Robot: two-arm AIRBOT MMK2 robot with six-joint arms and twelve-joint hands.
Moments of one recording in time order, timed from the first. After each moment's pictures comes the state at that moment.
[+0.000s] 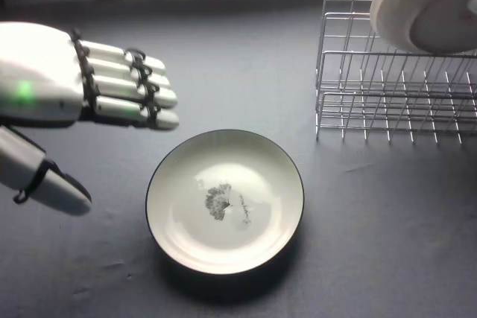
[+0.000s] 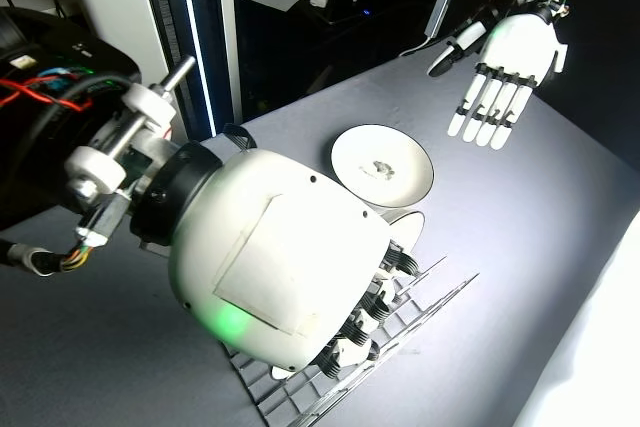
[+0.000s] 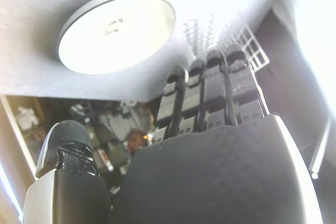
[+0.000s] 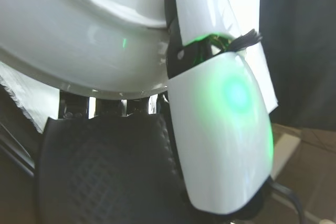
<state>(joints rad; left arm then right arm) 0.37 -0.90 1.42 1.57 -0.92 -0.16 -0.16 -0.75 1.09 -0.09 0.11 -0.26</state>
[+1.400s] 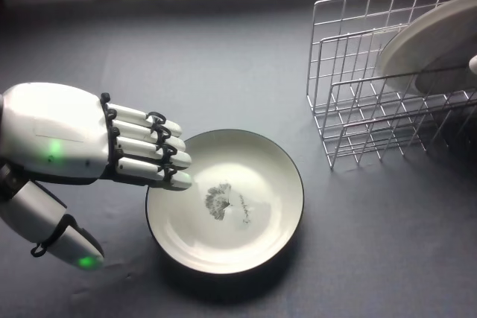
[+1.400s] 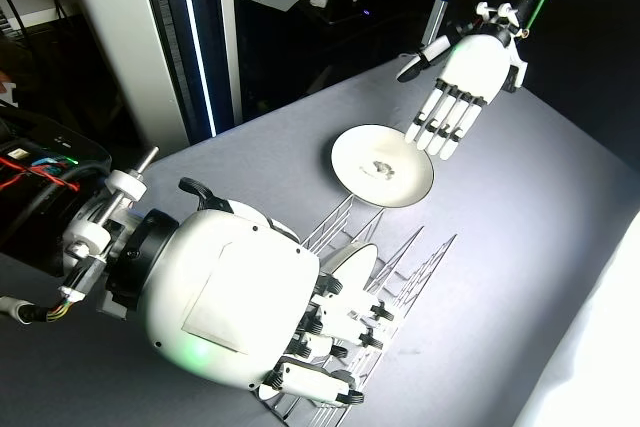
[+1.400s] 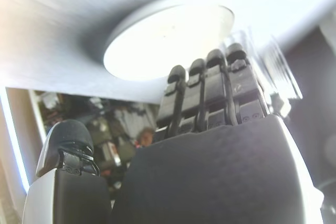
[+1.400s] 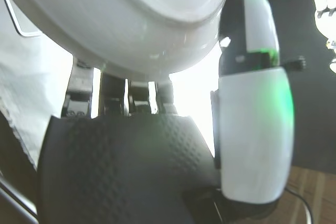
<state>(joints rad) 0.49 -0.93 1.35 1.57 -0.86 -0.16 -0.40 -0.77 1.16 -0.24 0.33 -0.26</state>
